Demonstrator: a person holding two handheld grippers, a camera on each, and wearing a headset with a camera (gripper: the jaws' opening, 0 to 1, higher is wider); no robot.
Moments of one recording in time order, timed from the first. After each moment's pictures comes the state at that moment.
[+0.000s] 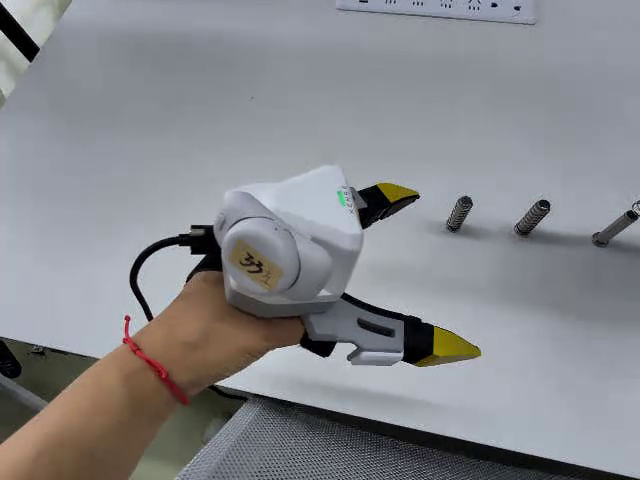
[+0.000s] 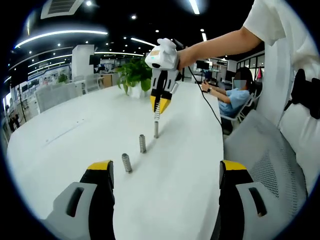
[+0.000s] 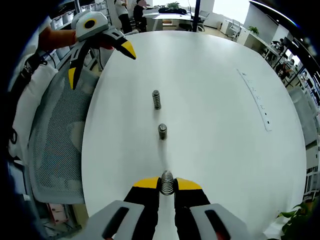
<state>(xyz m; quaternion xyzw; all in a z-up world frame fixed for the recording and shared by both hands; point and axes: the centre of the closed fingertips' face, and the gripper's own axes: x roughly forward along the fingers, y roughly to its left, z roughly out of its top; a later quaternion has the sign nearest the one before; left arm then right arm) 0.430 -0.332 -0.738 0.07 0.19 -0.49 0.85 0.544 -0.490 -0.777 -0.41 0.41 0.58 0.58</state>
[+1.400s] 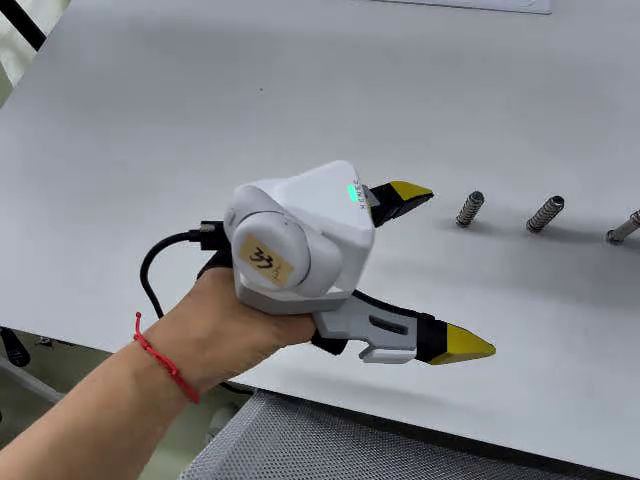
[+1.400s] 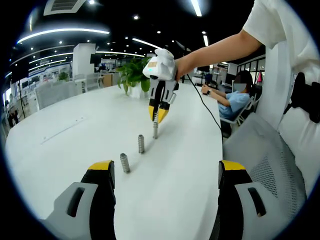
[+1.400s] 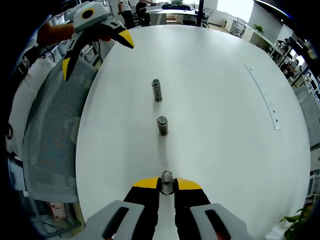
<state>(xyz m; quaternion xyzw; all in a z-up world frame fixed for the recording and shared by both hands) 0.432 -0.337 -0.737 0.05 0.20 -0.49 0.85 0.545 -0.489 -0.801 -0.41 0.42 0.58 0.56</state>
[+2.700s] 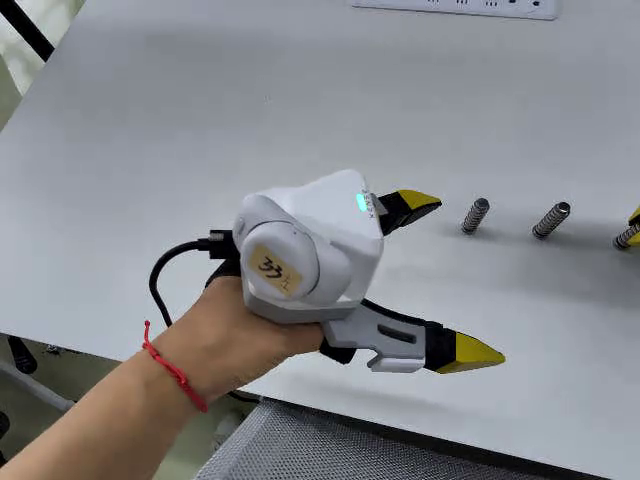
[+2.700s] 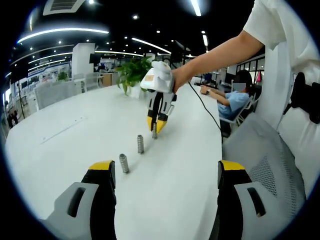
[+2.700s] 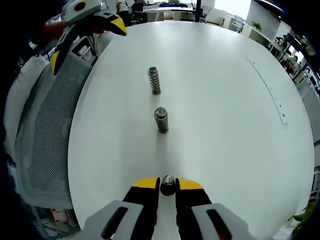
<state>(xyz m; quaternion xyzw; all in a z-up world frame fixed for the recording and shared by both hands) 0.431 -0.338 -0.735 0.06 0.20 -0.50 0.84 0.541 -0.483 -0.828 -0.40 0.43 0.58 0.57</state>
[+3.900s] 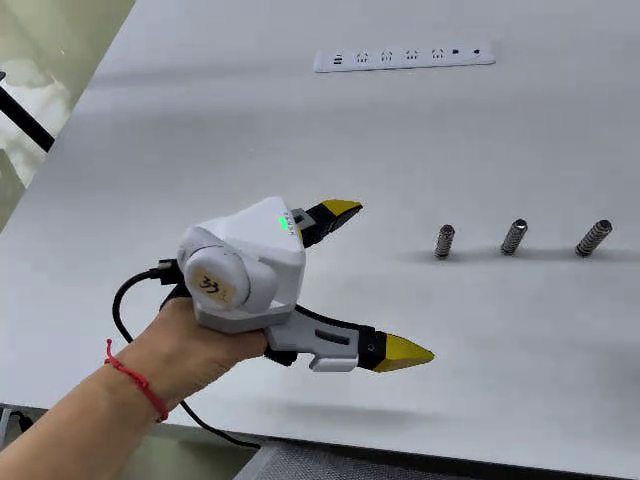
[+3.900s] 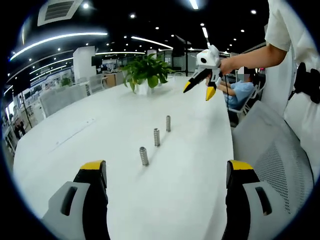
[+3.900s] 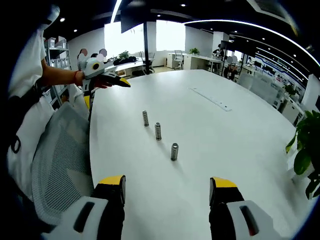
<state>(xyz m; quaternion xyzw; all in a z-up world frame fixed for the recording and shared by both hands) 0.444 -0.303 -0.740 0.11 0.19 -0.47 0.85 0.490 -0.583 -0.753 -0.18 0.32 0.49 0.79</state>
